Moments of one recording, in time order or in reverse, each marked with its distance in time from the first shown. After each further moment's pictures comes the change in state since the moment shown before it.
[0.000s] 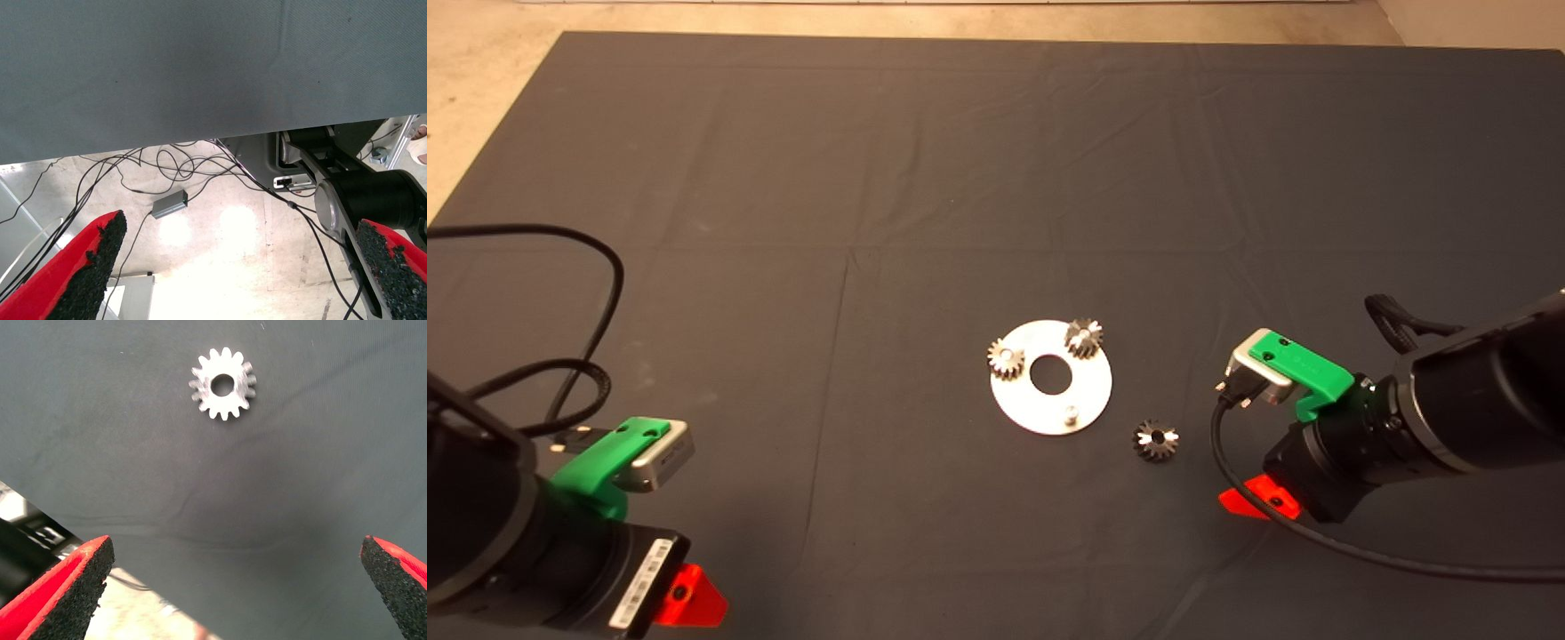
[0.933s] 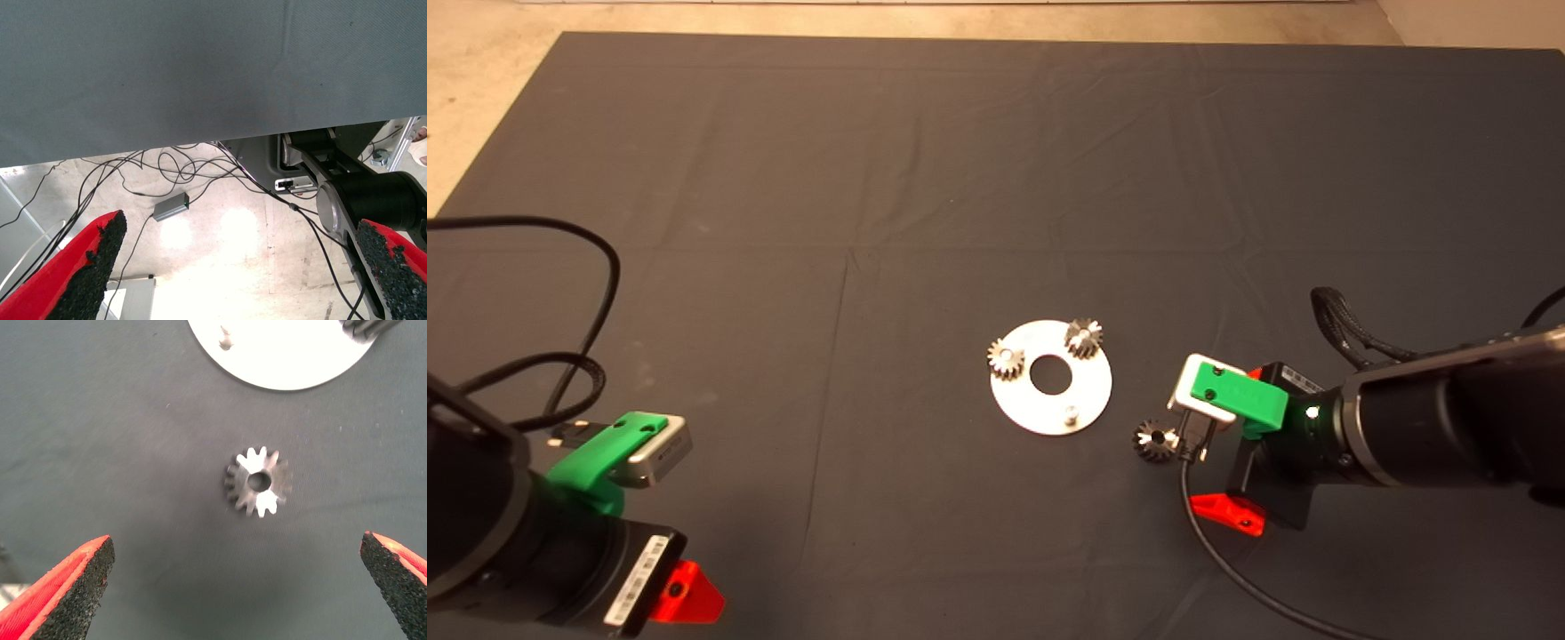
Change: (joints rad) left arm -0.014 -0.013 0.000 -0.004 0.000 0.017; right arm -0.158 0.067 -0.003 -0.321 0.002 -0.372
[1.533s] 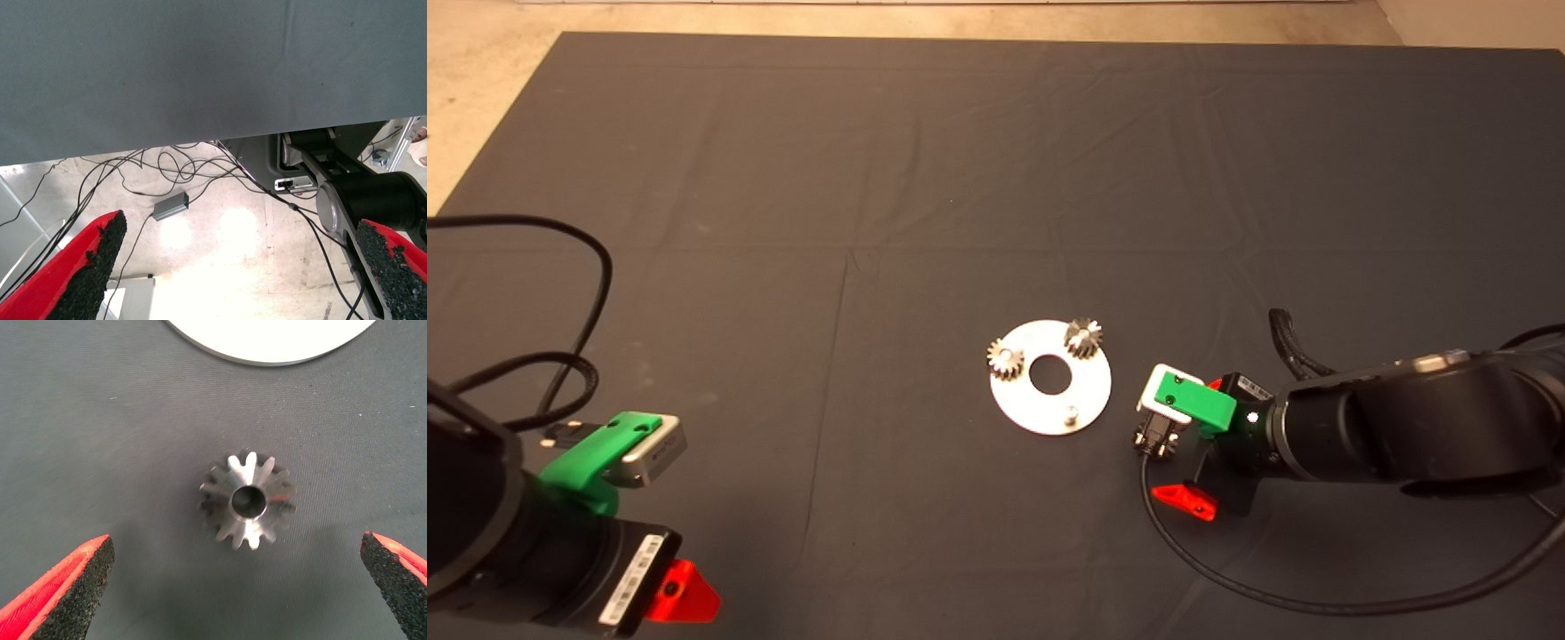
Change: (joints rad) left arm -0.004 -0.004 0.000 -0.006 0.000 0.000; right arm -0.129 0.021 -0.136 -0.100 0.000 -0.047
